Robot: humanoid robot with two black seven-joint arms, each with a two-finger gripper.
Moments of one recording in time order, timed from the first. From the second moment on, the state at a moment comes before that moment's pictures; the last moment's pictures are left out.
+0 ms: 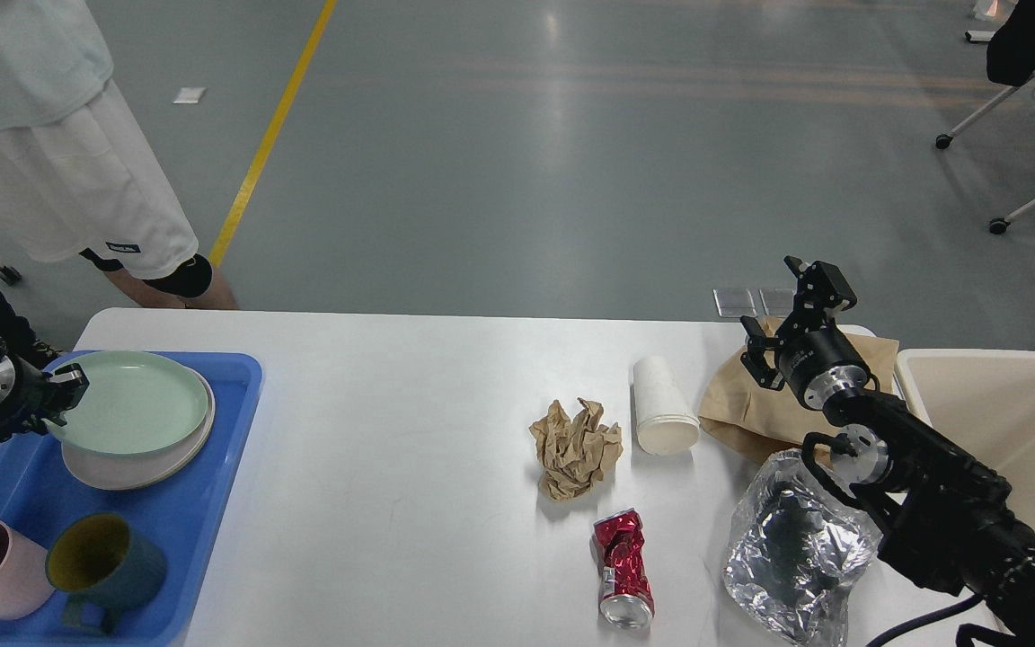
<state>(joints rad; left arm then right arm) -1.06 0.46 1.05 -0.16 -0.15 -0.60 0.19 0.64 -0.19 0.79 0.49 -0.30 0.17 0.34</state>
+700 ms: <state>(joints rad) -1.02 0.43 0.83 -0.16 -0.15 -0.42 0.18 0.64 -0.19 0.79 0.49 -0.30 0.18 0.34</state>
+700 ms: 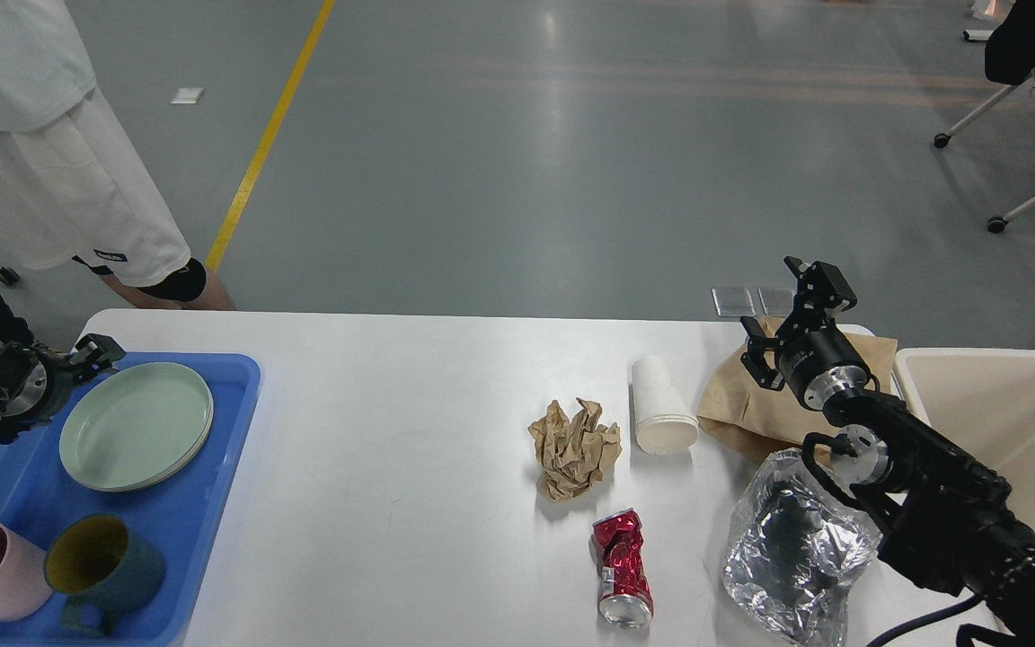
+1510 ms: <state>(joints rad) -0.83 0.38 -0.51 -0.16 -0.16 -0.38 0.05 0.64 -0.19 0.79 0.49 -0.30 0.18 0.34</state>
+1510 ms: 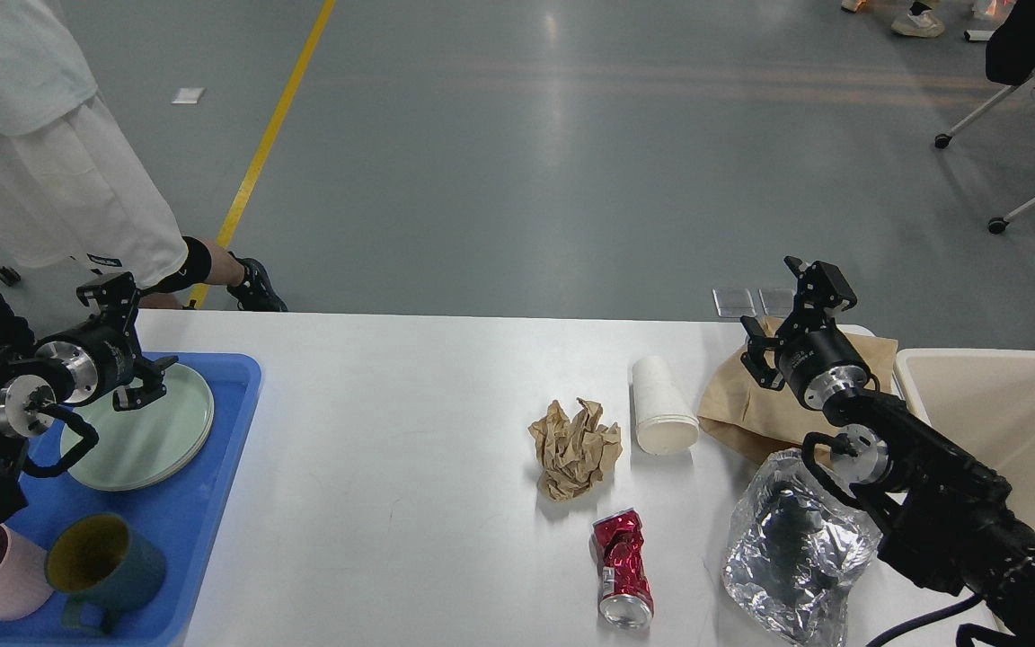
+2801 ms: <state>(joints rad) -0.82 0.33 -1.12 -0.16 -0.21 -0.38 0.01 0.64 -0.19 0.79 0.49 -0.30 0.18 0.34</state>
